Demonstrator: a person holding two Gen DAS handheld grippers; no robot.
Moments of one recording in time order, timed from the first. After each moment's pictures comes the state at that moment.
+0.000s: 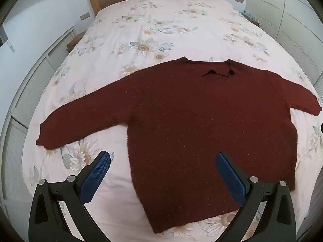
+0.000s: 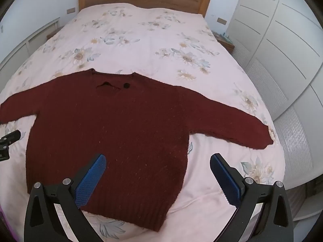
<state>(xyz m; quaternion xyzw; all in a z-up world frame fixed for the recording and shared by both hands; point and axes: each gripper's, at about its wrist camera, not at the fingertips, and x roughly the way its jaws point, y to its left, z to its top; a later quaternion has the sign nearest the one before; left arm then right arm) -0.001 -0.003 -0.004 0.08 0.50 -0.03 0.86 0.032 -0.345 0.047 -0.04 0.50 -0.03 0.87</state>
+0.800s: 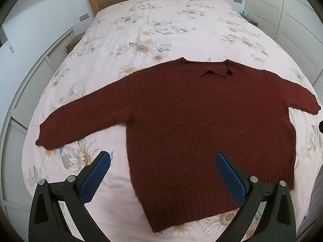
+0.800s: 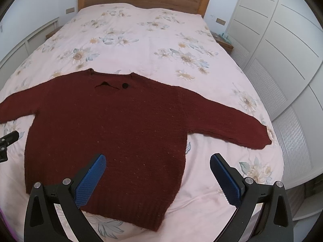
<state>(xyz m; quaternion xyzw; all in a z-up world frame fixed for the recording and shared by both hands) -0.003 -0.003 -0.004 0.08 0.50 -0.03 0.86 0.034 -0.349 0.048 -0.04 0.50 -0.04 0.87</state>
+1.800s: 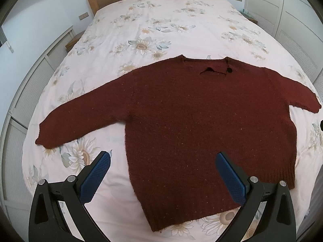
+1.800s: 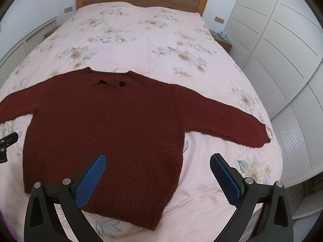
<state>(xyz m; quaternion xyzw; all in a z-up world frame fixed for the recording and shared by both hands) -0.006 0.000 -0.007 0.08 0.51 -0.03 0.86 0.034 -0.354 0.044 -0.04 0.50 -0.04 0.86</state>
